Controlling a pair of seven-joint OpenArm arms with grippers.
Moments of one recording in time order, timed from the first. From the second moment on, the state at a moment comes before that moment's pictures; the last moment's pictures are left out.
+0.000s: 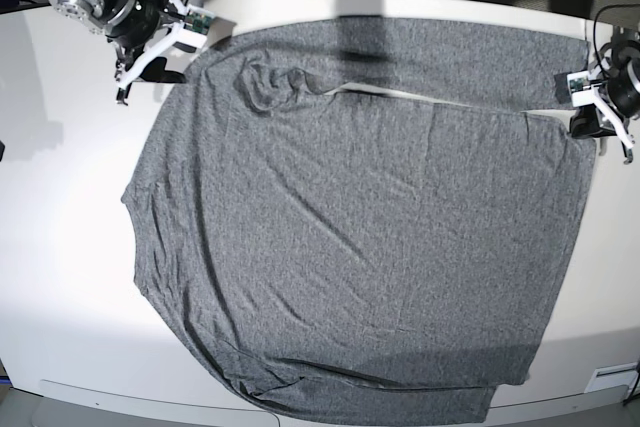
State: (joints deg) left arm 7.4 -47.4 19.2 63.0 40.9 -9.9 -23.7; right arm -37.4 33.5 -0.6 114.1 -36.3 35.4 -13.0
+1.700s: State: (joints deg) left arm 7.4 -45.4 19.2 63.0 40.8 -9.9 -23.9; right arm -30.3 32.1 -16.9 105.2 -25.3 34.6 -14.4
